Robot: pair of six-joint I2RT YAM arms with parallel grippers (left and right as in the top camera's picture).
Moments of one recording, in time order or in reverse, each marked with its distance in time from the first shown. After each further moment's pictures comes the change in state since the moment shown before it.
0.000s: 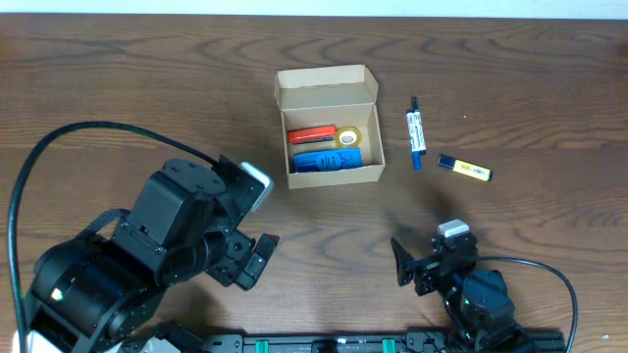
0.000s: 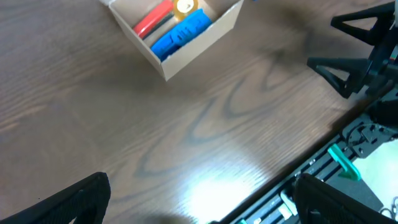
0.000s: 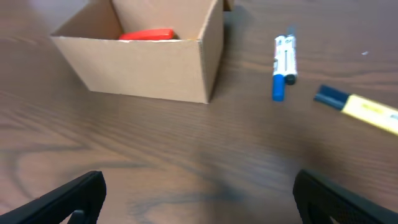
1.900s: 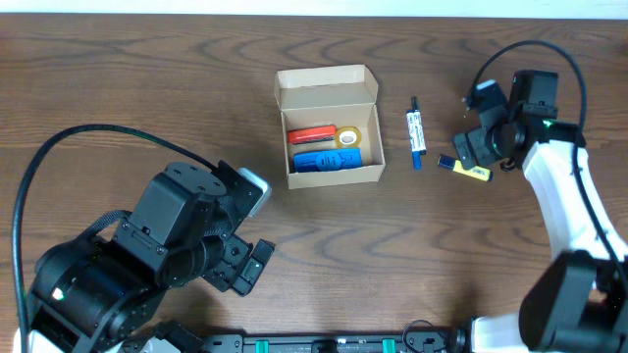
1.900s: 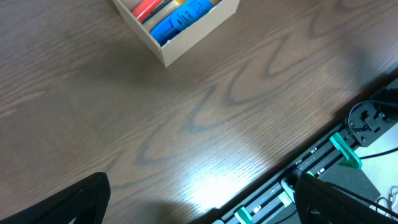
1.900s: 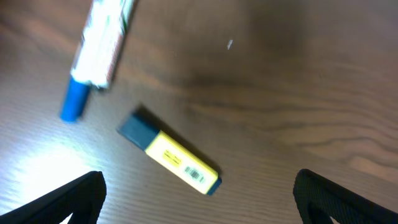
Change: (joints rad) left arm 0.001 -0.001 -0.005 -0.040 -0.001 0.000; right arm -0.613 1.630 1.043 -0.121 -0.068 -0.780
